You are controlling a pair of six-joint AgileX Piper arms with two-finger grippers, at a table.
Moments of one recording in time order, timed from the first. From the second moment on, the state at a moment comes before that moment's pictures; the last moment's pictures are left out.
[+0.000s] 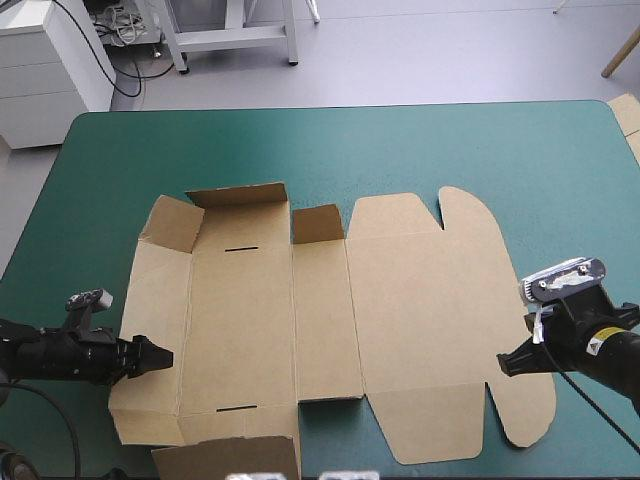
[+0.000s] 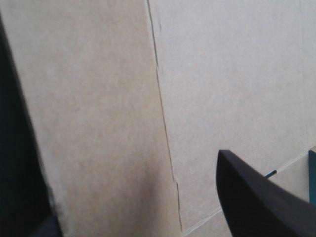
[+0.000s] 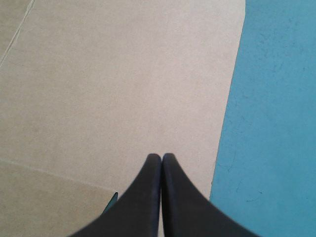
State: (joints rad) left arm 0.59 1.25 -0.58 -0.71 1.19 0.96; right arm 0.12 0.73 -0.83 0.09 1.01 -0.30
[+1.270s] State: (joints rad) left arm 0.59 1.25 -0.58 -0.73 1.19 0.94; right arm 0.12 0.73 -0.83 0.09 1.01 -0.30
